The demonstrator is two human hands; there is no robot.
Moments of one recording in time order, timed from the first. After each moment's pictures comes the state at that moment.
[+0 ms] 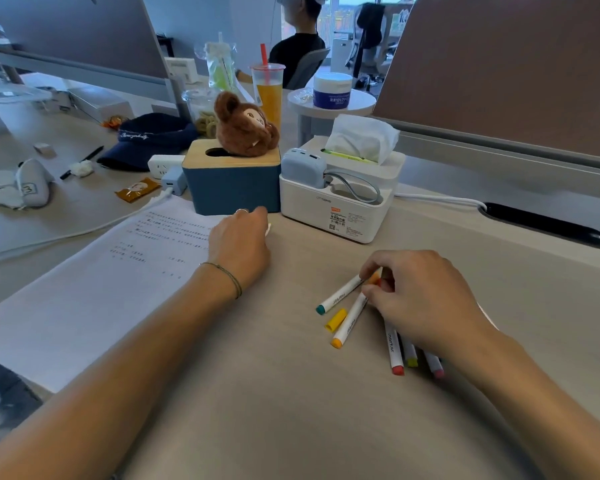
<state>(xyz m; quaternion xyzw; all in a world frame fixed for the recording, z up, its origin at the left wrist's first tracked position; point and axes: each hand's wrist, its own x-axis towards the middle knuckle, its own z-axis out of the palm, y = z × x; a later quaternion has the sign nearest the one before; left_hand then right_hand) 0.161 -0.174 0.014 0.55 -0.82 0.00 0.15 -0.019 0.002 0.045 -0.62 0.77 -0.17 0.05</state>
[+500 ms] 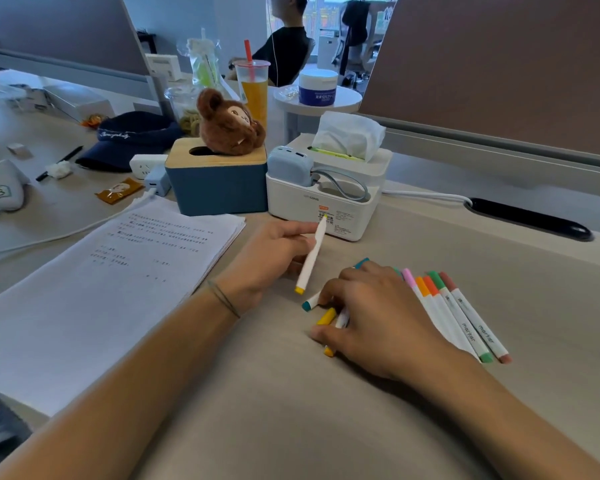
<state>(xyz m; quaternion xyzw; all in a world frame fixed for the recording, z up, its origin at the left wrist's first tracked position) 0.132 -0.129 0.026 0.41 -0.64 -0.60 0.26 0.010 0.003 0.028 -0.70 0.71 -0.10 0.03</state>
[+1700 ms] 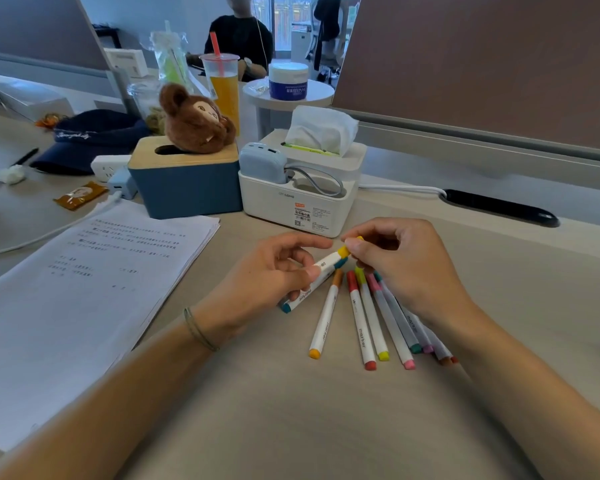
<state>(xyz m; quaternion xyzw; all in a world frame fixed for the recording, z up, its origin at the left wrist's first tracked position) 0.134 -0.101 0.028 0.31 -0.73 -0.56 0.22 -0.040 -0.003 0.044 -0.49 0.69 -0.49 0.20</state>
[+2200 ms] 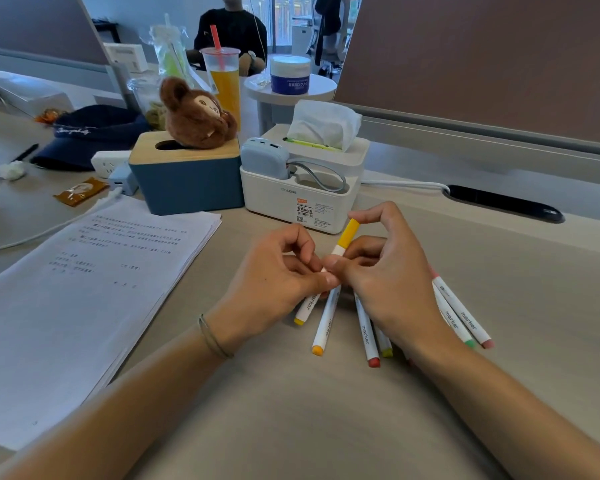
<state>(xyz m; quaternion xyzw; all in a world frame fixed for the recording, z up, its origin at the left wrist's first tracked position) 0.131 -0.086 0.025 0.30 -0.73 -0.52 0.32 -0.002 0.002 0.036 -0.46 0.66 -0.56 0.20</state>
